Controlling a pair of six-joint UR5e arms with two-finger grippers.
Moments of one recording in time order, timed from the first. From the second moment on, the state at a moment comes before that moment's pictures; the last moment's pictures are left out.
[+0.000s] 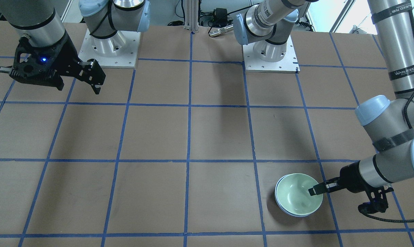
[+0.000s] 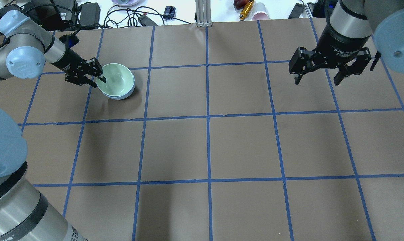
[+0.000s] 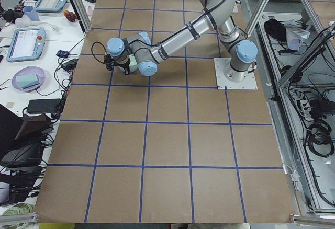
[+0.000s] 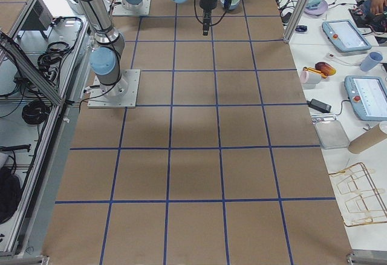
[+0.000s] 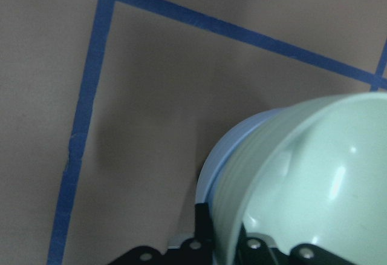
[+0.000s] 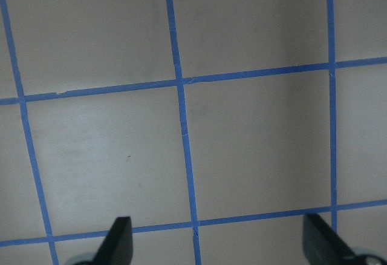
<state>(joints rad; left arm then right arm) -1.20 -2.14 -1.49 -1.20 1.25 0.13 1.52 -1.59 1.63 -1.60 -1.59 0.04</state>
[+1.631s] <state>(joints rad) -1.56 -1.63 -1.49 -1.45 1.56 -0.03 1.52 -1.59 1.63 -1.60 -1.59 0.04</state>
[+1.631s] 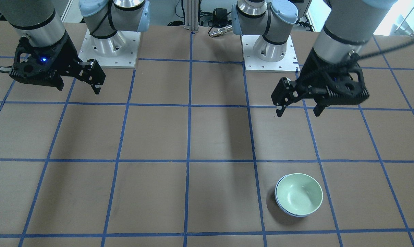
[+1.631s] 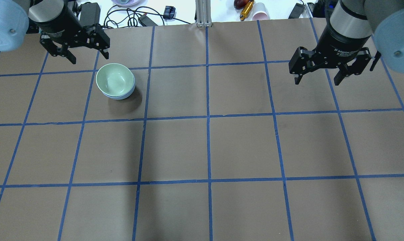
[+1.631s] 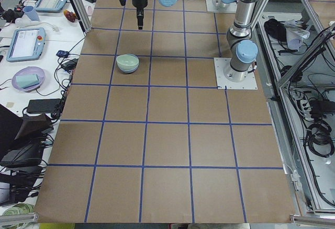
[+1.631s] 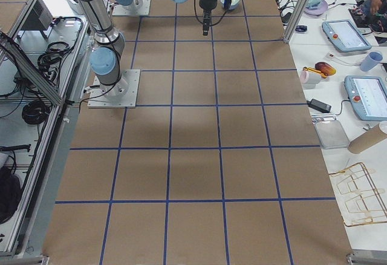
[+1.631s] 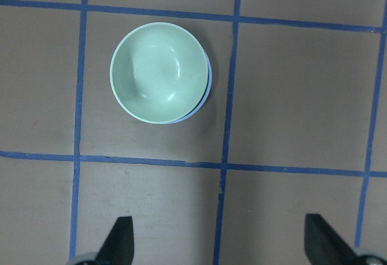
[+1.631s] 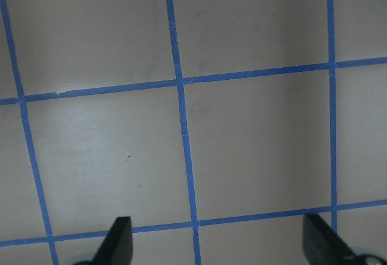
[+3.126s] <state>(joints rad) -1.56 -1.52 -1.53 -1.51 1.58 0.05 1.52 -1.59 1.63 -1.60 -1.59 0.04</state>
